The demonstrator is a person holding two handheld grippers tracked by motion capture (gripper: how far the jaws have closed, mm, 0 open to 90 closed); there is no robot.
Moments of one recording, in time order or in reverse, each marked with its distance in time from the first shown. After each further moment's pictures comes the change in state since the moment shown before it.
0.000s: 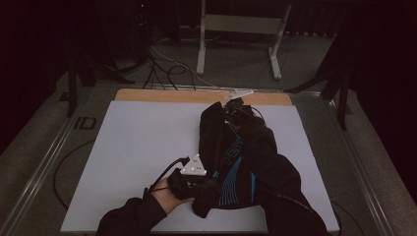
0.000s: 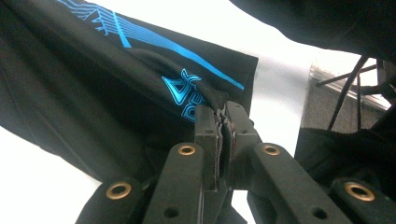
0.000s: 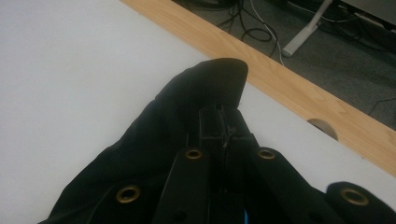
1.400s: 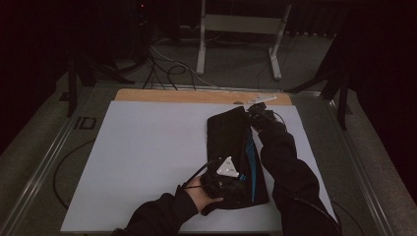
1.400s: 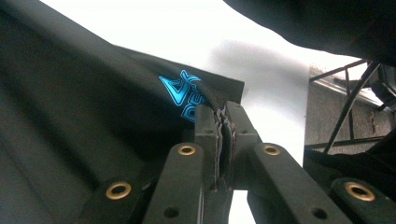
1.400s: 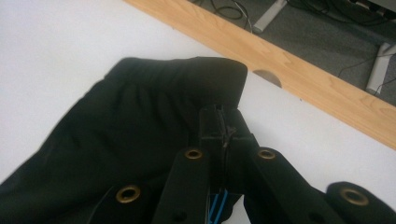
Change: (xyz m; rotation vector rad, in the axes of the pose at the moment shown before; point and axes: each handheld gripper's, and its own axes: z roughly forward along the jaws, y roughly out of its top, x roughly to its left) left arm -0.013 0.026 0.076 0.022 -0.074 0.029; right arm -0.051 -0.048 -0.012 0.056 -0.088 0.055
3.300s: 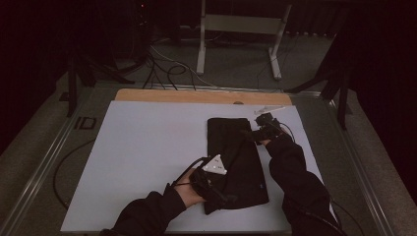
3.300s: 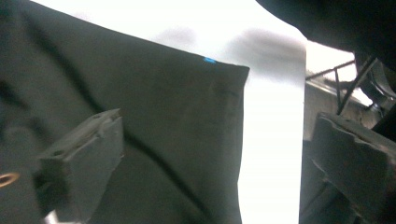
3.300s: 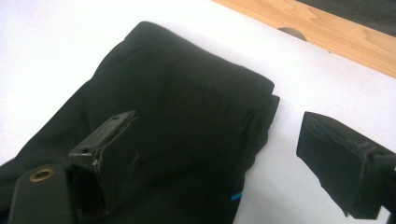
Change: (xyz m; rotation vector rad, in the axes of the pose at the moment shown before) left arm 0.016 -0.017 -0.026 -0.030 -0.023 0.000; right arm -0.004 -0.036 -0.012 0.042 0.099 0.070
